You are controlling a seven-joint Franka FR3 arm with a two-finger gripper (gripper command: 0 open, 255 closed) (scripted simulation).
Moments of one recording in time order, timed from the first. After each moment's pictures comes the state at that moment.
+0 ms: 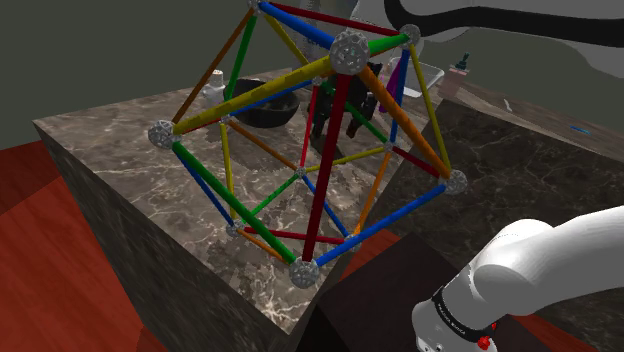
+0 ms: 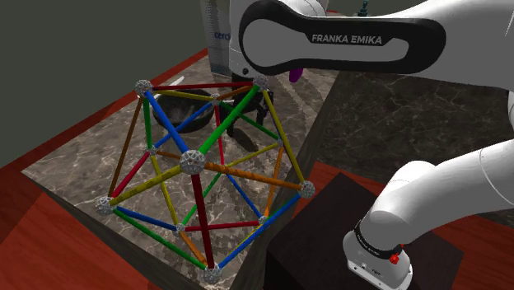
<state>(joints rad) 0.02 -0.46 0.32 -2.11 0.23 1.72 0.41</state>
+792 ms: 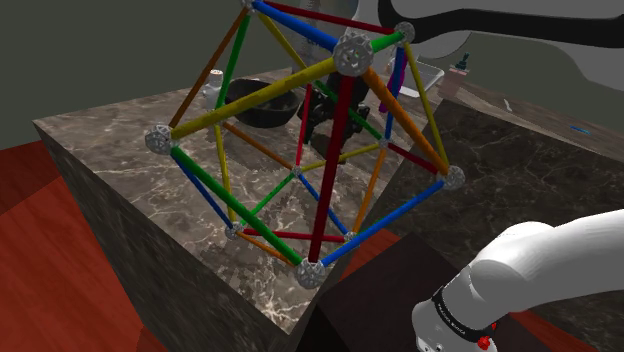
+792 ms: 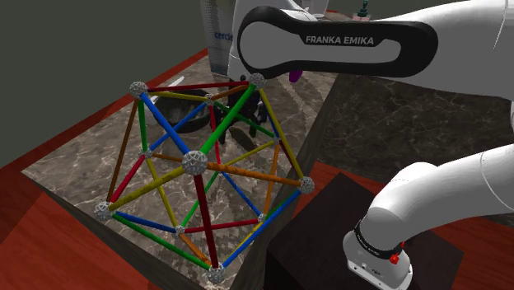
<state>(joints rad) -0.07 -0.48 0.38 -2.17 0.41 1.79 0.38</state>
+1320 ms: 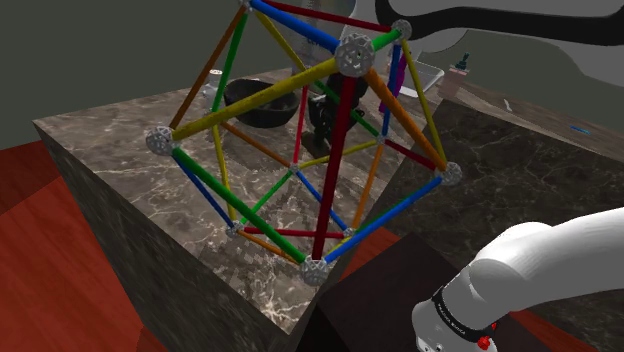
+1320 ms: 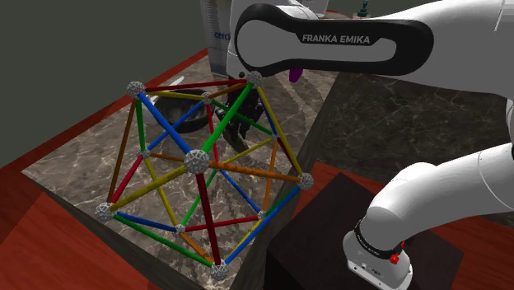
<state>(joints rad) -0.08 -0.46 0.39 -2.14 0.36 1.77 0.38</state>
